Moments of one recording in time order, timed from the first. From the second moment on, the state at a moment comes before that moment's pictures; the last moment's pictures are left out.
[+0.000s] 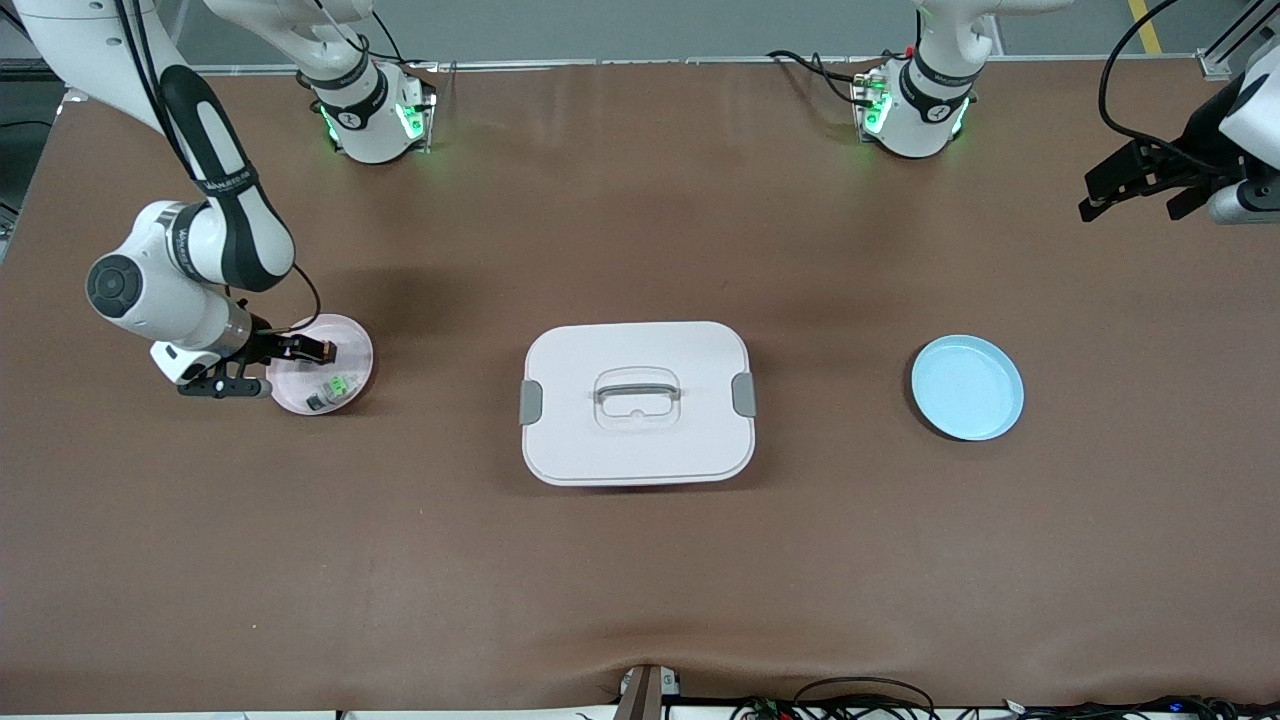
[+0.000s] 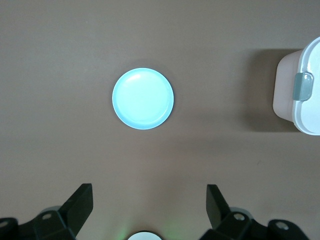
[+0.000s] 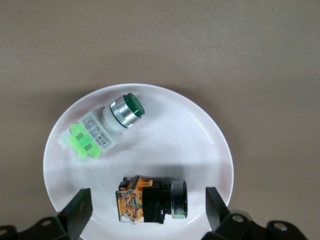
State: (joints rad) left arm -0.04 -0.15 0.00 -1.70 -0.04 1.53 -0.07; right arm 0.00 0.27 -0.11 -2.31 0.09 2.48 -0.16
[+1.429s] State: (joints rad) left arm -0.04 -0.15 0.00 -1.70 -0.04 1.53 -0.07; right arm 0.01 0.34 -0.11 -2.37 0.09 2.58 -0.18
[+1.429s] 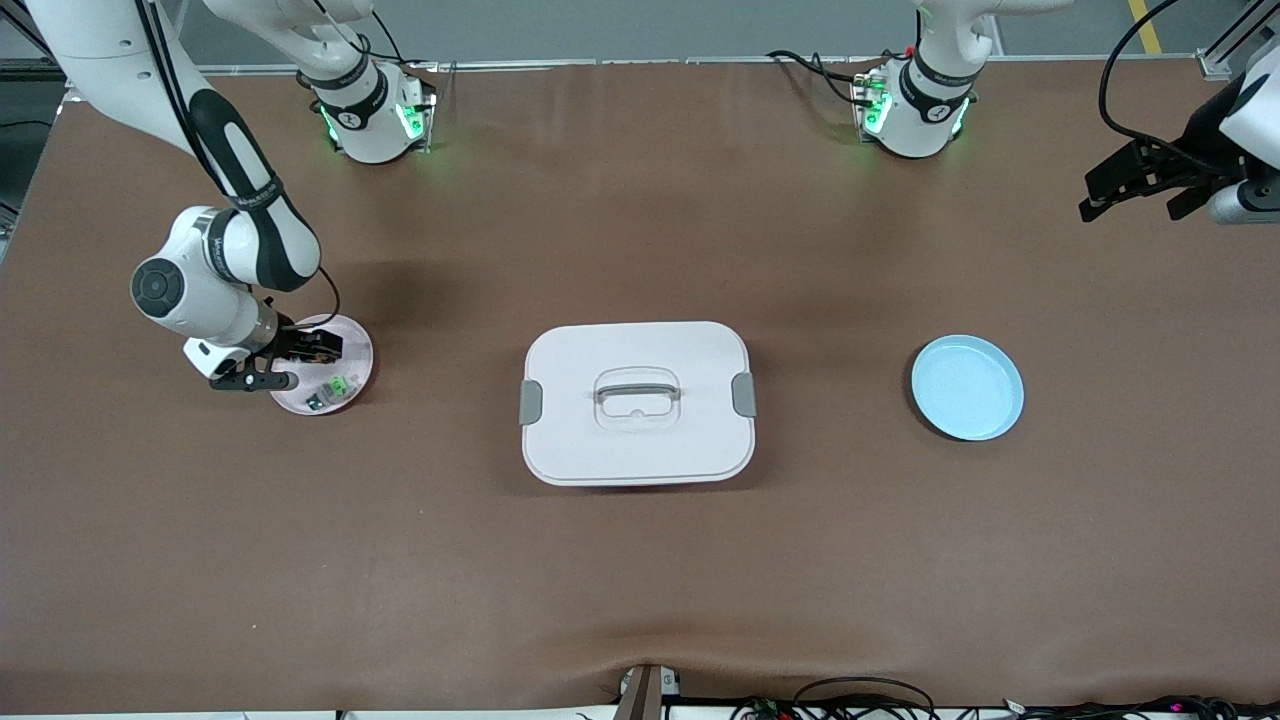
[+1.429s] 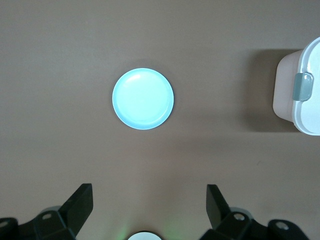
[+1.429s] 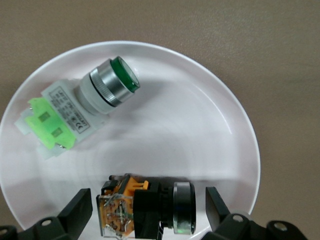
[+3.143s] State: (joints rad) left arm -0.04 -0.15 0.00 -1.70 -0.04 1.53 -0.07; right arm -0.03 0.33 -0.11 -2.03 0.15 1.97 -0.03
